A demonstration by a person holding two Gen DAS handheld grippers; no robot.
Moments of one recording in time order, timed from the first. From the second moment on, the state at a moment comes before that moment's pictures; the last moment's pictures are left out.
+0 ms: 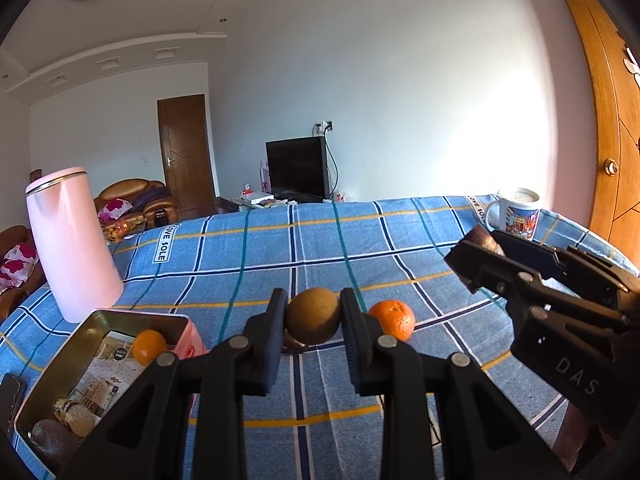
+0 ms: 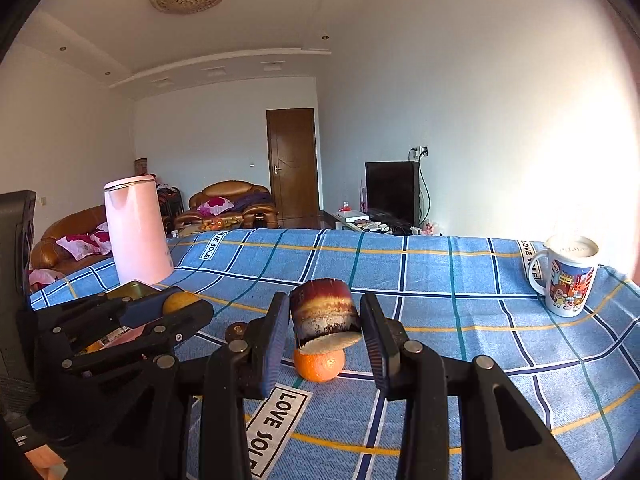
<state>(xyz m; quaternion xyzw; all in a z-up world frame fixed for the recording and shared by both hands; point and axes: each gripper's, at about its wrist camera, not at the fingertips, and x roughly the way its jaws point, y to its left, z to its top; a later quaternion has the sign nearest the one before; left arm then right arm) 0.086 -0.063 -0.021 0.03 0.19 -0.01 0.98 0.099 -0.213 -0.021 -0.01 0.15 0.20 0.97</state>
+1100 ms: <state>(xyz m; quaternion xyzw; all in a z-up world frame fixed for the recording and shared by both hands) 0.052 0.000 -0.014 -0.01 0.18 0.00 0.98 0.082 -0.155 -0.013 -0.03 0.16 0.24 0.96</state>
